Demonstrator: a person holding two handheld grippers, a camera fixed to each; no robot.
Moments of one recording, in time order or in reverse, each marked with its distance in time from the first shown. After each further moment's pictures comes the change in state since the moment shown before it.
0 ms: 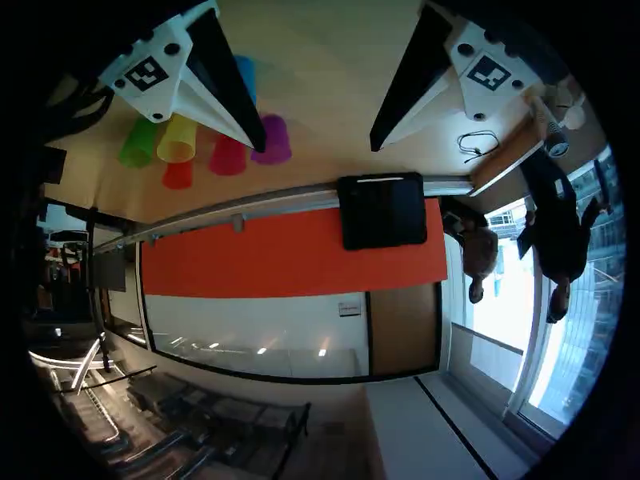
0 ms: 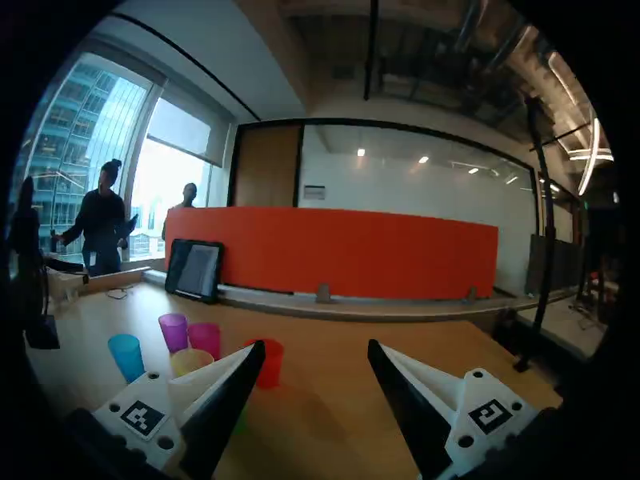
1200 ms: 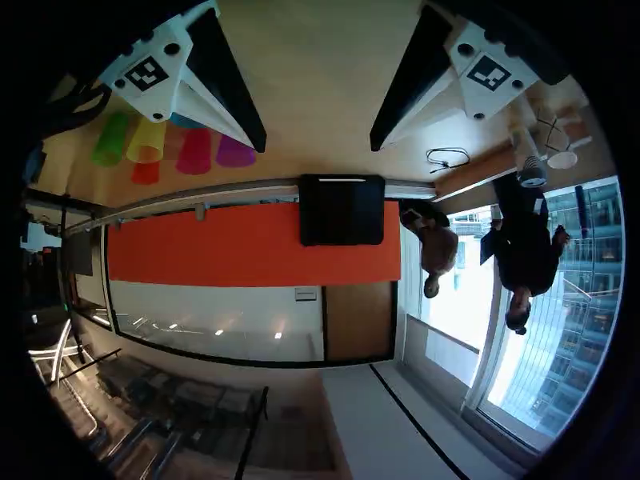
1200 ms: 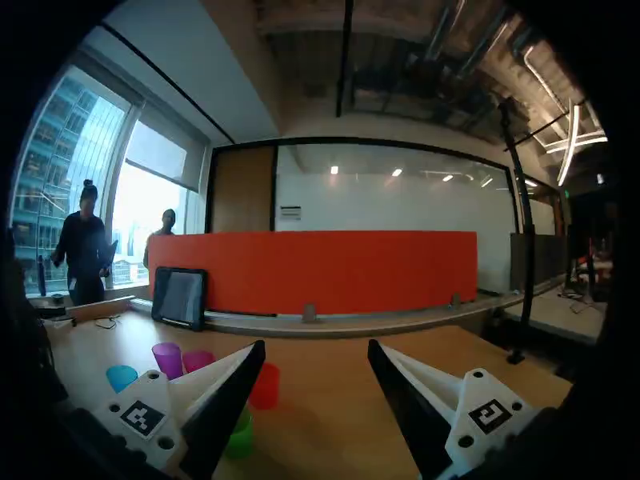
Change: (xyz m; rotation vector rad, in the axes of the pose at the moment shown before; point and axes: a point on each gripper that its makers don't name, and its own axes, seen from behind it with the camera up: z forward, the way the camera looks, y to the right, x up) left arm -0.039 -0.025 -0.022 0.184 0.073 -0.063; right arm 0.020 -0.001 -0.005 -0.094 0.082 0.066
